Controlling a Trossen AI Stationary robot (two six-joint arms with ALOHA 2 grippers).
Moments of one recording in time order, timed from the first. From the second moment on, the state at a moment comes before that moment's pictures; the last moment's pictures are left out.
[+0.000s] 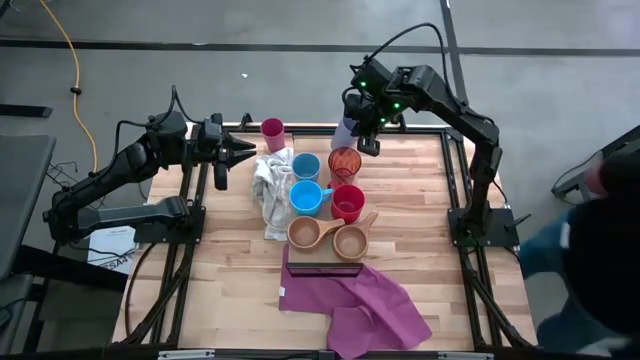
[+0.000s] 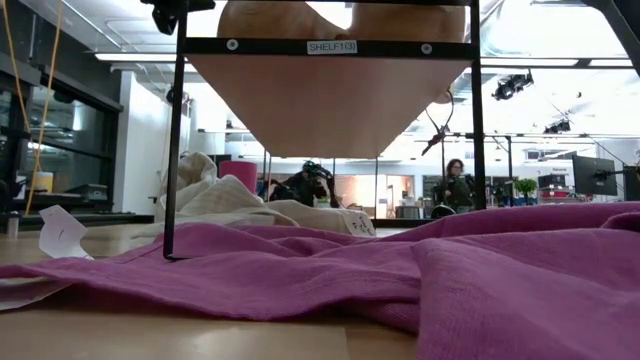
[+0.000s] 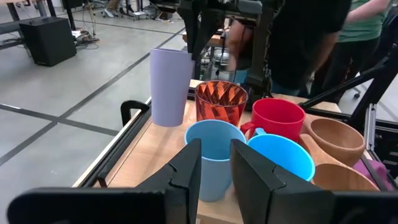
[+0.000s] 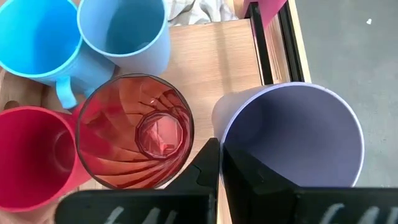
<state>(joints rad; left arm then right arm) 0.63 0.73 0.91 -0.42 0.30 0.01 -0.45 1.89 2.31 -1.48 -0.17 -0.32</state>
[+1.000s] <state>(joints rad) 0.63 0.73 0.91 -0.42 0.32 -0.07 -0.45 1.89 2.31 -1.54 -0.09 -0.35</state>
